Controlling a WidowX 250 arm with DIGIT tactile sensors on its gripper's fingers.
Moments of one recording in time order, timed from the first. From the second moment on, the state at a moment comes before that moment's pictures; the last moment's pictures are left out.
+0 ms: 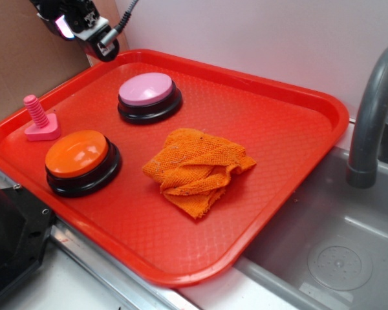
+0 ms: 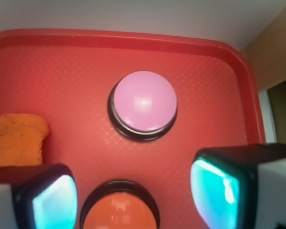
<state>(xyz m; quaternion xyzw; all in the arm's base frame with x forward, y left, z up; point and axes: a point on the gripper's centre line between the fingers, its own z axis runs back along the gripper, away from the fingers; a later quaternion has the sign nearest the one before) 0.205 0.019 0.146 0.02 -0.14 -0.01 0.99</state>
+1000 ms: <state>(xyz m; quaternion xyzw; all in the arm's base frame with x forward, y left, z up) 0.277 0.041 0.085 0.03 -0.08 0.01 1.00</state>
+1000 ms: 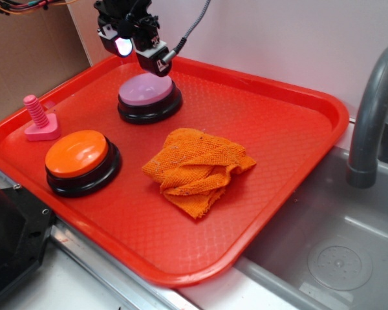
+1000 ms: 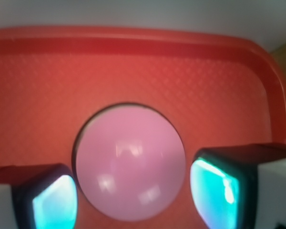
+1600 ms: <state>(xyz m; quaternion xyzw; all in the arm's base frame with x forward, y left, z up) 0.251 0.057 0.064 0.02 -0.08 0.01 1.00</state>
